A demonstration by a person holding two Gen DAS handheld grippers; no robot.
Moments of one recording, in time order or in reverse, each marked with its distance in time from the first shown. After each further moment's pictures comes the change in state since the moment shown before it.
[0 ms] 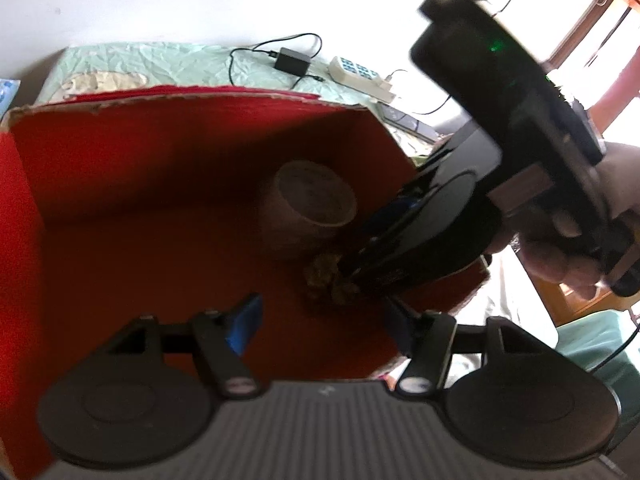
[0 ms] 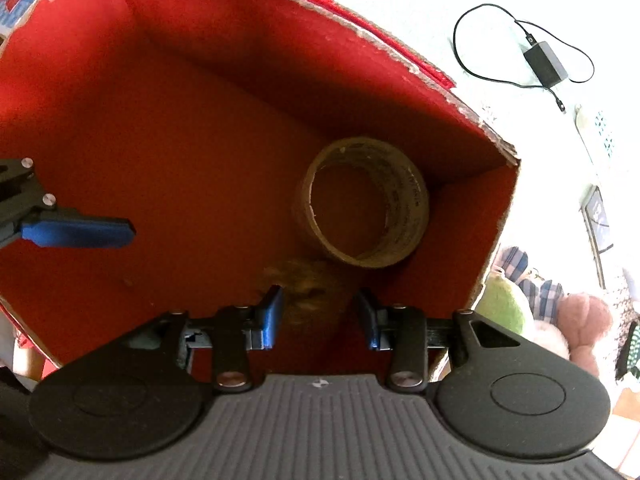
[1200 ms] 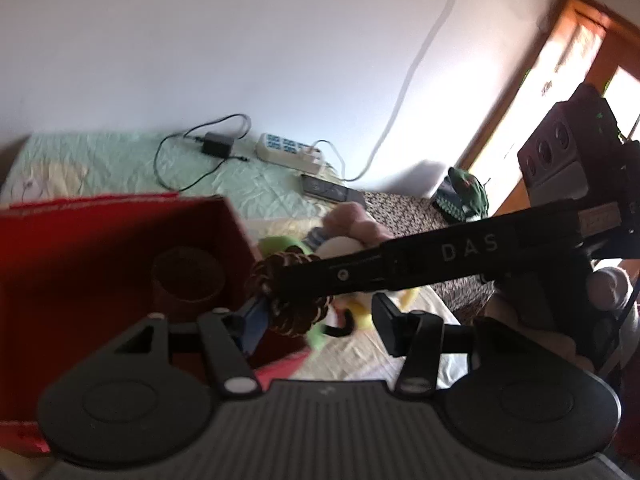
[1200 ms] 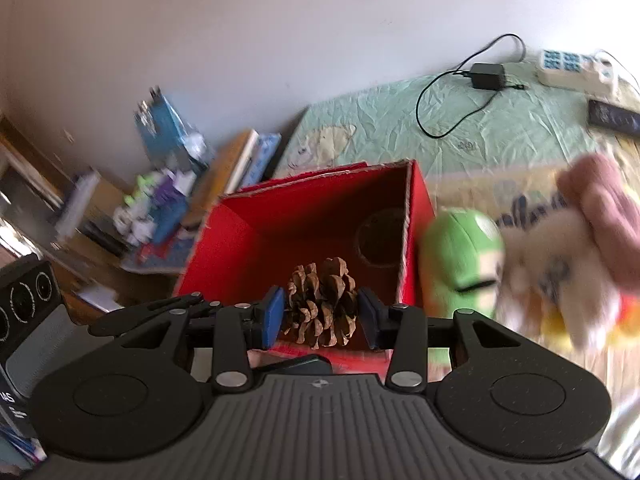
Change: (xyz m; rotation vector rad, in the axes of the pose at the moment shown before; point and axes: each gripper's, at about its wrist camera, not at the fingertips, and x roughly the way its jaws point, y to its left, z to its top) left arm -0.033 -0.120 0.012 0.049 -0.217 -0.047; right arm -0.086 -0.085 -0.124 0.505 -0.587 0.550
